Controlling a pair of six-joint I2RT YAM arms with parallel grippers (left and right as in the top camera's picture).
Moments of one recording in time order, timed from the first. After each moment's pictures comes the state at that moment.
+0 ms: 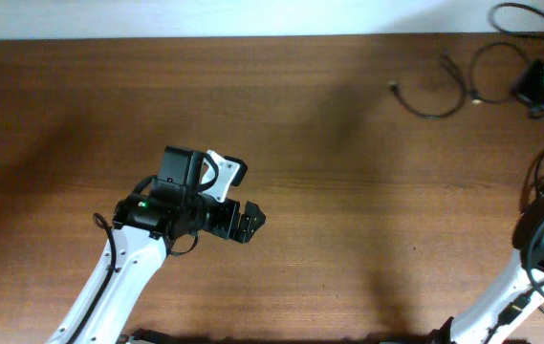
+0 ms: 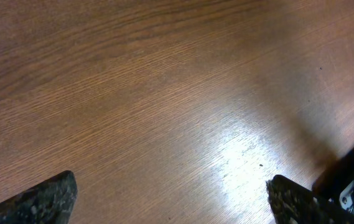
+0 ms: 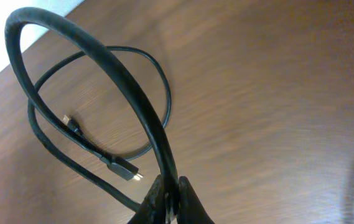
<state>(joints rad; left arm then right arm) -0.26 1.26 0.90 -0.76 0.44 0.02 -0.48 2.15 2.03 -0.96 -0.30 0.16</state>
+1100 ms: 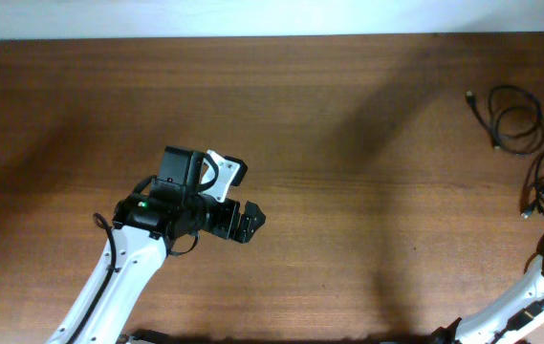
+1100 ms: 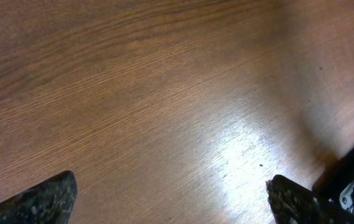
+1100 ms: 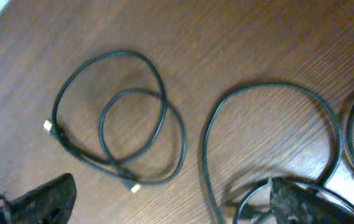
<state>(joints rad) -0.26 1.26 0.90 -0.76 0.44 0.02 -0.67 2.15 2.03 -0.98 -0.16 0.18</state>
